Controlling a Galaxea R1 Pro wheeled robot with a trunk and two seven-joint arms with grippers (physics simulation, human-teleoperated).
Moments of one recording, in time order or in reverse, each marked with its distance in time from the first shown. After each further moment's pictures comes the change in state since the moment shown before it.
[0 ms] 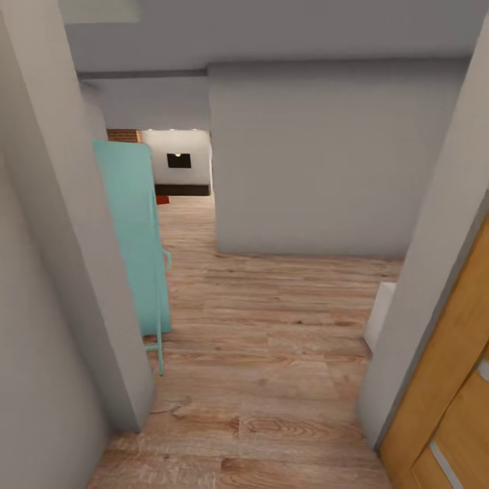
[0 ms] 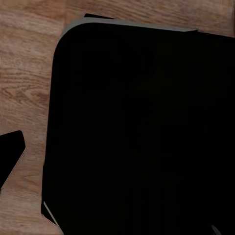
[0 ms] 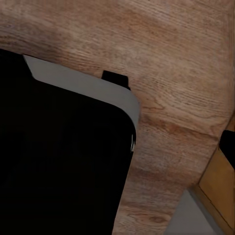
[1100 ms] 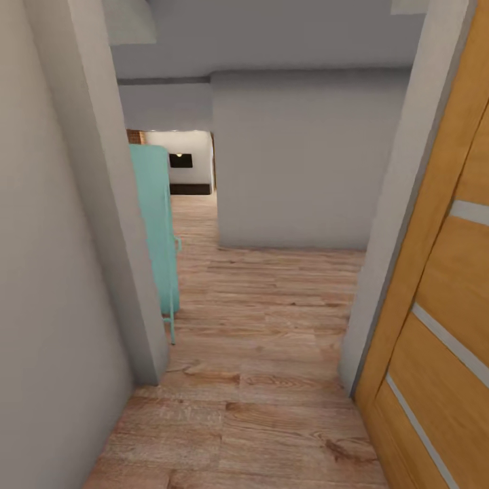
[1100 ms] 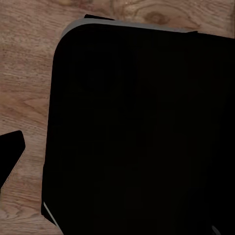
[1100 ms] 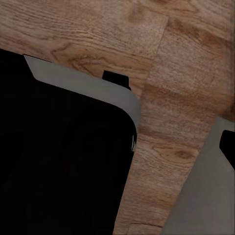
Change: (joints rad) left arm 0.000 0.000 0.000 0.000 0.000 -0.003 0.000; right arm 0.000 0.001 0.000 0.000 -0.001 0.000 0.000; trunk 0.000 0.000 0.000
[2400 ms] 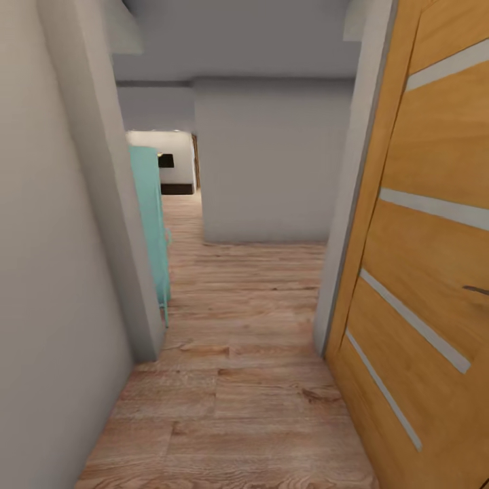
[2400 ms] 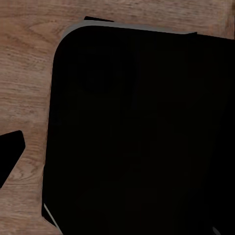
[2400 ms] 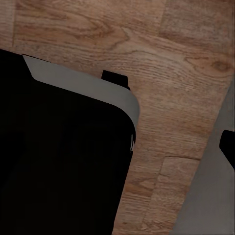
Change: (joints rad) left arm 0.000 0.000 -0.001 0.000 -0.003 -0.006 0.000; right arm 0.000 -0.002 0.000 0.000 -0.002 0.000 0.000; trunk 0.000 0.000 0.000
